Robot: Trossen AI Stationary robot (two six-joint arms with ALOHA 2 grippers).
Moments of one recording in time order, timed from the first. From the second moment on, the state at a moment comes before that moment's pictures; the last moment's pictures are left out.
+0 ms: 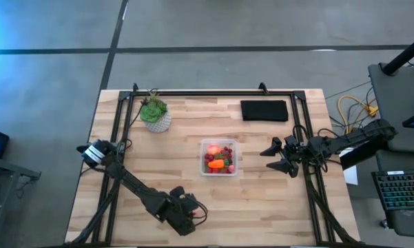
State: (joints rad) left arm -0.66 1.92 1.23 -0.40 -0.33 -1.00; right arm 0.27 0.38 0.01 0.44 0.08 0.55
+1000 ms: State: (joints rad) left arm -0.10 1.78 1.29 -0.34 -0.28 -0.33; right arm 0.27 0.38 0.01 0.44 0.08 0.55
